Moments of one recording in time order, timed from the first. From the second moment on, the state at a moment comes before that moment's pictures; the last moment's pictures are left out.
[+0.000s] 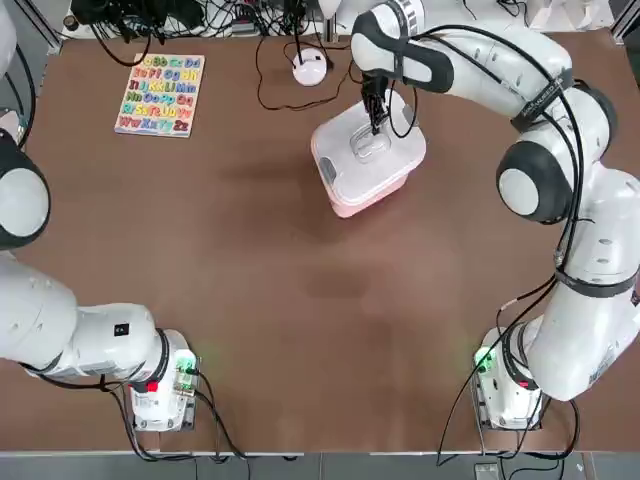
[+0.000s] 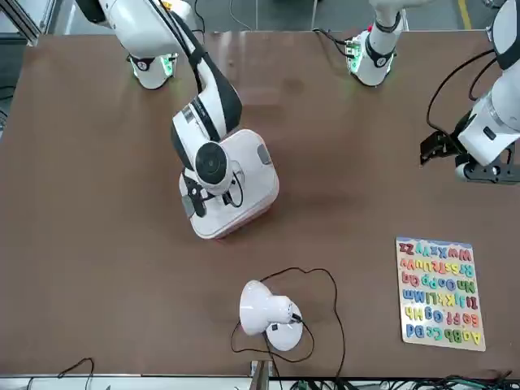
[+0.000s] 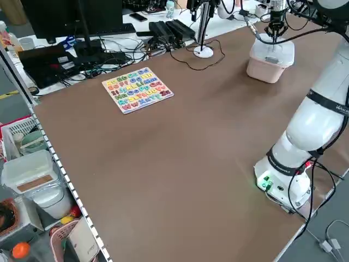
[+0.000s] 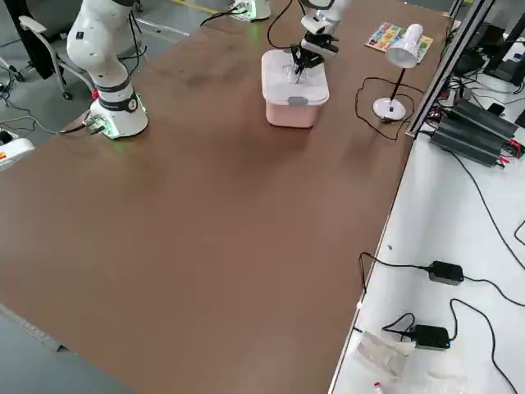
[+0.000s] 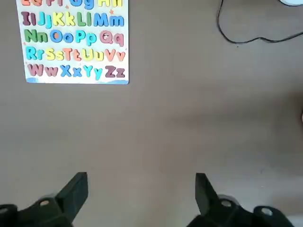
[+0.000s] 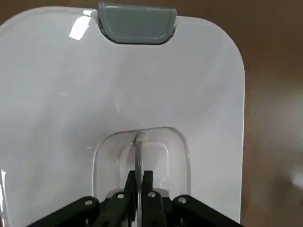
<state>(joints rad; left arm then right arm) 0.08 0.06 -0.19 -1.62 0.01 1.62 -0.04 0.56 0.63 0.08 -1.33 0.04 1.67 1.73</state>
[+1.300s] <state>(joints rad) 0.08 0.06 -0.19 -1.61 0.01 1.62 -0.03 0.56 0.63 0.08 -1.32 0.04 1.68 1.76</state>
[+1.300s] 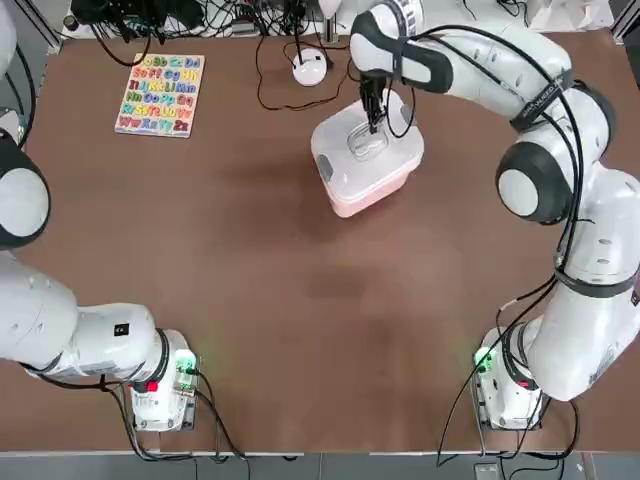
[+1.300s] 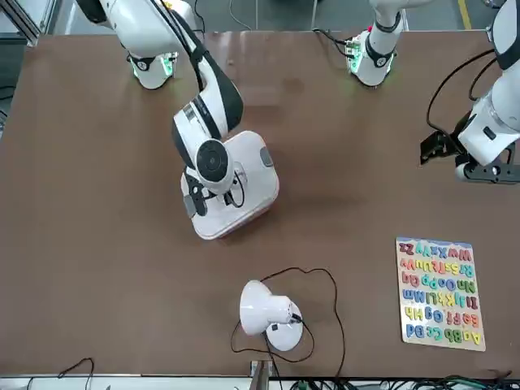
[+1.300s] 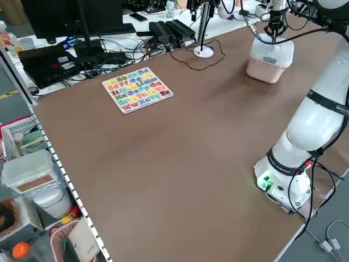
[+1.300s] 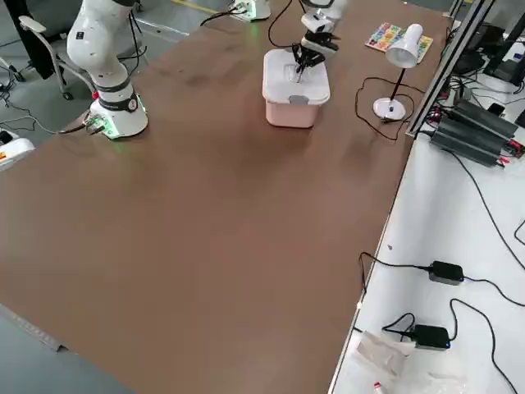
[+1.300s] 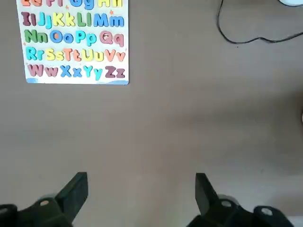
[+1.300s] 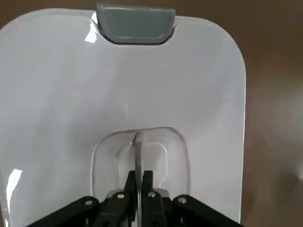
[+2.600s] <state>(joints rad) 0.08 0.06 -0.19 -1.61 0.01 1.62 -0.03 0.57 0.63 0.08 -1.33 0.04 1.67 1.72</state>
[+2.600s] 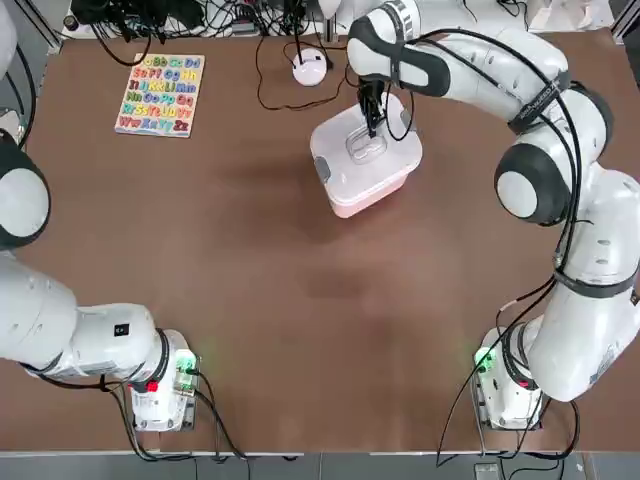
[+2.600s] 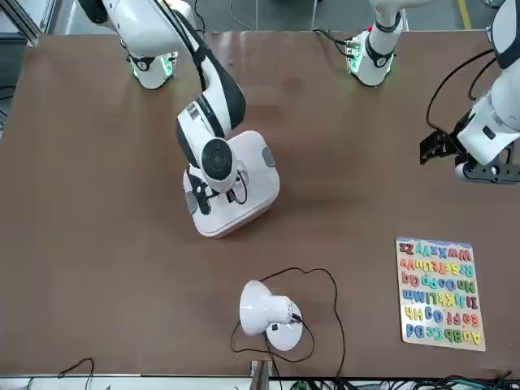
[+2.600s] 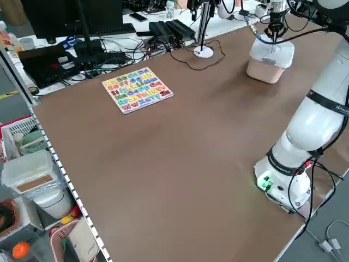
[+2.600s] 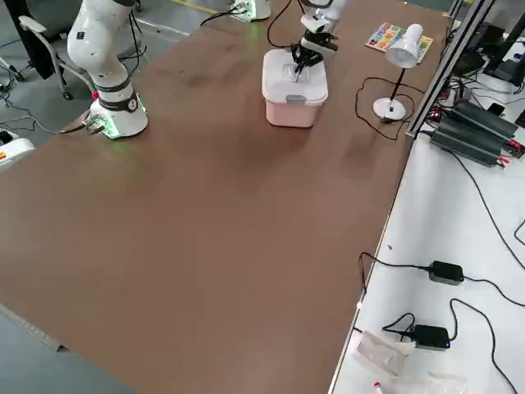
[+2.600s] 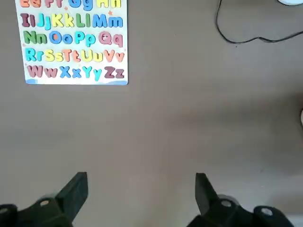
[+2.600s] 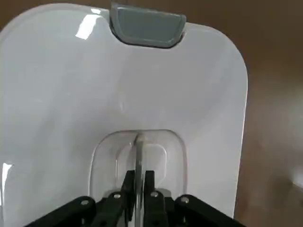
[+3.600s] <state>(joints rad) 0.08 0.00 -0.19 -1.59 0.01 1.61 -0.04 0.41 0.49 0.07 -1.27 0.03 1.56 1.14</state>
